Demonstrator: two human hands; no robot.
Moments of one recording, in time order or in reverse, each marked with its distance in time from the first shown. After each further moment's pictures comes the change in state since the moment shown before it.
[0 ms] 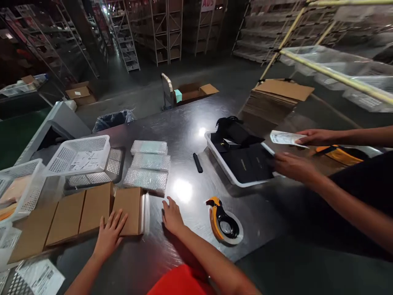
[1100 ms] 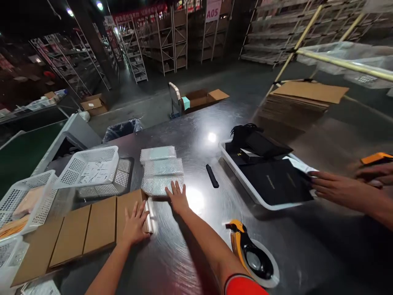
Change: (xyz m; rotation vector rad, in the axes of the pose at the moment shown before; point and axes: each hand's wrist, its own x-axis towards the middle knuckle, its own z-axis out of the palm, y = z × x) left_hand 0.120 0.016 -0.024 -0.261 -0.091 0.047; right_hand 0.146 0.027 -0.025 -0.285 -0.001 -0.143
